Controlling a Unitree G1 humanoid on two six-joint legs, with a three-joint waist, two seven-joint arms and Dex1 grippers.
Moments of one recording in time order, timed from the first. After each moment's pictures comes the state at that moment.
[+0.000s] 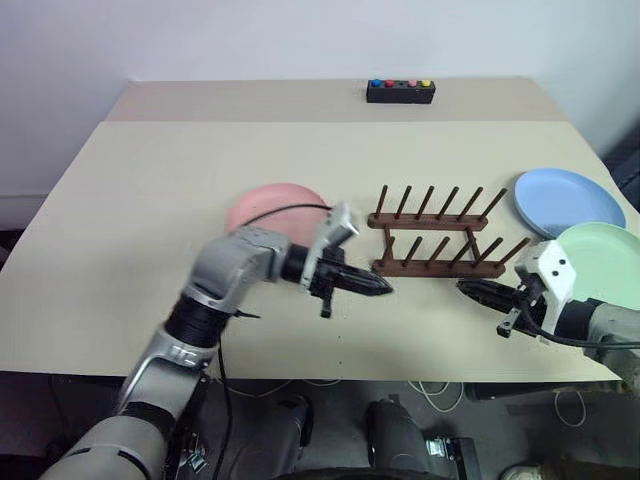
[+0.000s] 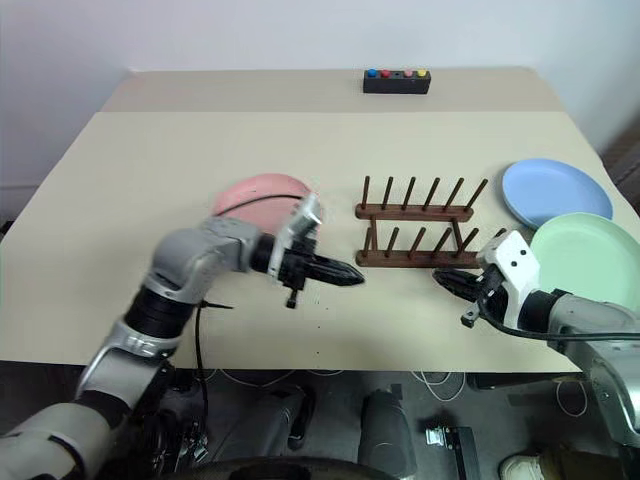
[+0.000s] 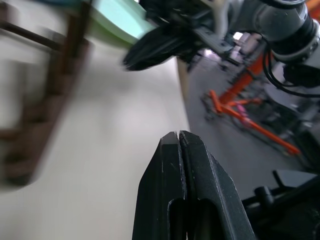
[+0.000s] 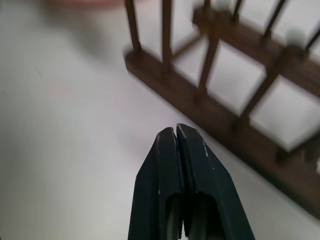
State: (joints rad) left arm -0.70 0.25 -0.37 -0.01 -0.45 0.91 -1.17; right arm 0.18 -0.89 -0.32 -0.46 0.55 0.65 0.76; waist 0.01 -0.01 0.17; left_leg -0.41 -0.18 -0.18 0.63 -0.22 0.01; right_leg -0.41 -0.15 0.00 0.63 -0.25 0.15
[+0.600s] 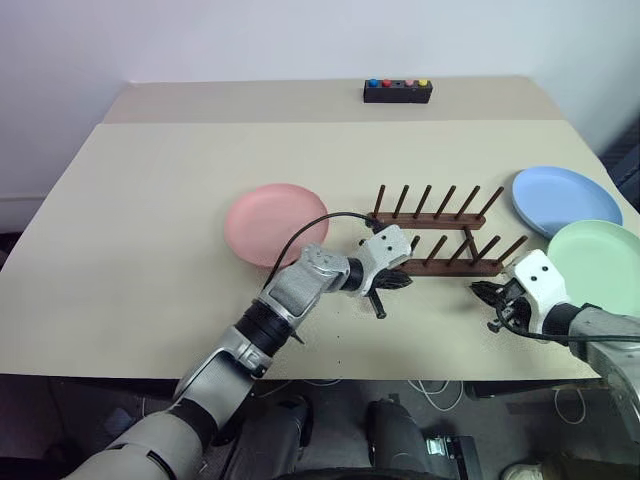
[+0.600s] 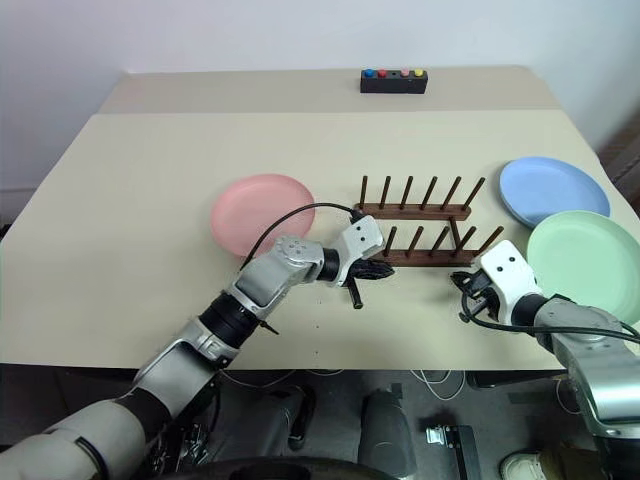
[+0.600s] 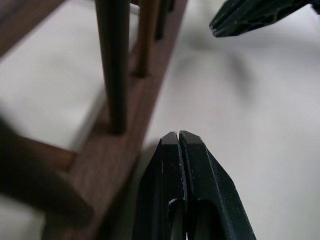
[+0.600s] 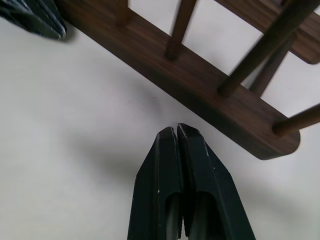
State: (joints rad) left arm -0.75 0.02 -0.50 0.33 -0.08 0.54 -0.76; right arm 0.11 -0.83 -0.23 -0.35 0.32 0.60 0.64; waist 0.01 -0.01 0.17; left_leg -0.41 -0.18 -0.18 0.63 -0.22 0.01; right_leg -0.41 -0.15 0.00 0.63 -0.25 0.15
